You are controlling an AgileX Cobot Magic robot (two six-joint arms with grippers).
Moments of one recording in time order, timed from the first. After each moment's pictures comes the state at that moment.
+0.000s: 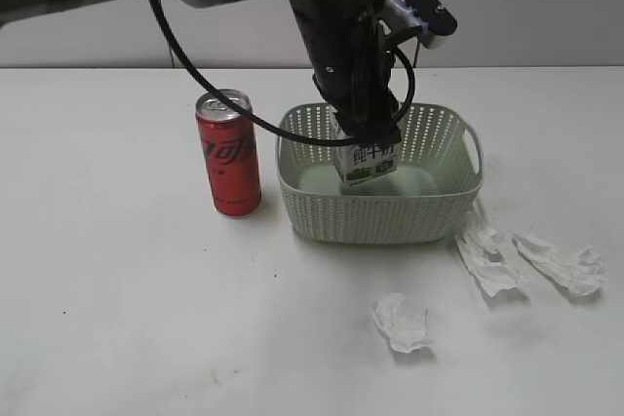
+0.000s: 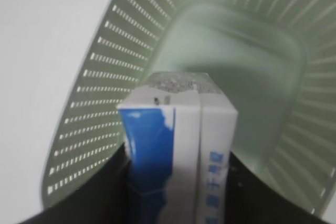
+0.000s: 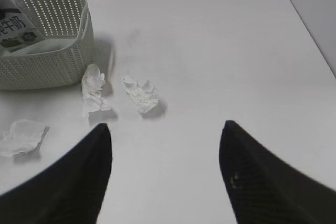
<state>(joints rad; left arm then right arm) -0.82 2.23 -2.00 -0.02 1.01 0.51 0.09 0.00 -0.50 -0.06 1.04 0.06</state>
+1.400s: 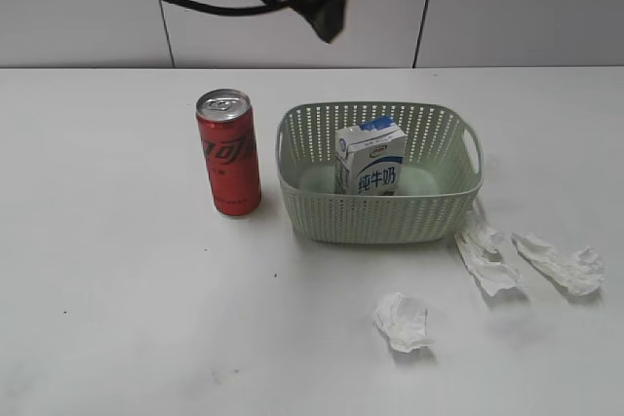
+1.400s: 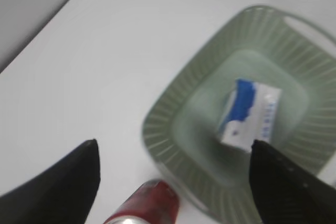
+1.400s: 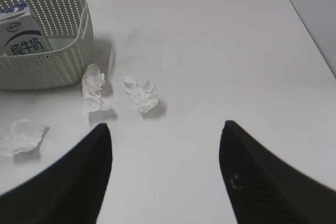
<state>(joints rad) -0.70 2.07 -2.10 -0.06 1.15 0.30 0.09 0.00 -0.50 -0.06 1.04 0.06</state>
